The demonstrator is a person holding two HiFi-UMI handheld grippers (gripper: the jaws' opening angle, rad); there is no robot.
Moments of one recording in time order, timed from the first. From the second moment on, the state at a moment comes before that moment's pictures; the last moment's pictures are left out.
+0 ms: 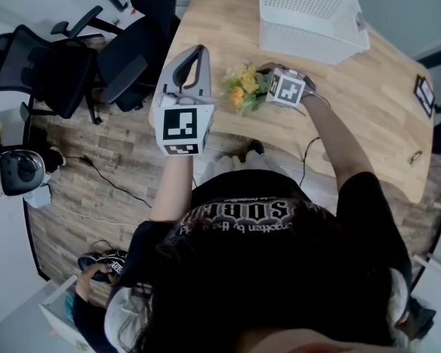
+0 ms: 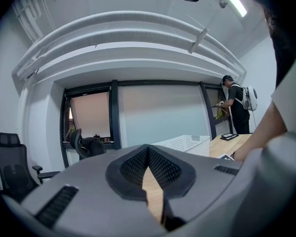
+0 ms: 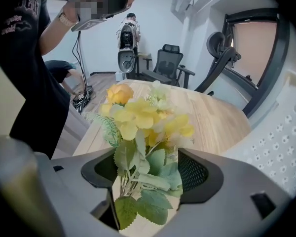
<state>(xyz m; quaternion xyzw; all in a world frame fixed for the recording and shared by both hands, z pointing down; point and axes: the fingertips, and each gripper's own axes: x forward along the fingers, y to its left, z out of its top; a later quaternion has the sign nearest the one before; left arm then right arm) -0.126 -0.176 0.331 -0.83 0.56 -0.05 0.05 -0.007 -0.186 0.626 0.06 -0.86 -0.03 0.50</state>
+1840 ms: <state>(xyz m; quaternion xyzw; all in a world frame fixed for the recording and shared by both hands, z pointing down) -0.110 -0.181 0.333 -0.84 0.54 -0.03 0.05 0.000 -0.206 0.488 0.20 -0.92 -0.03 0.34</state>
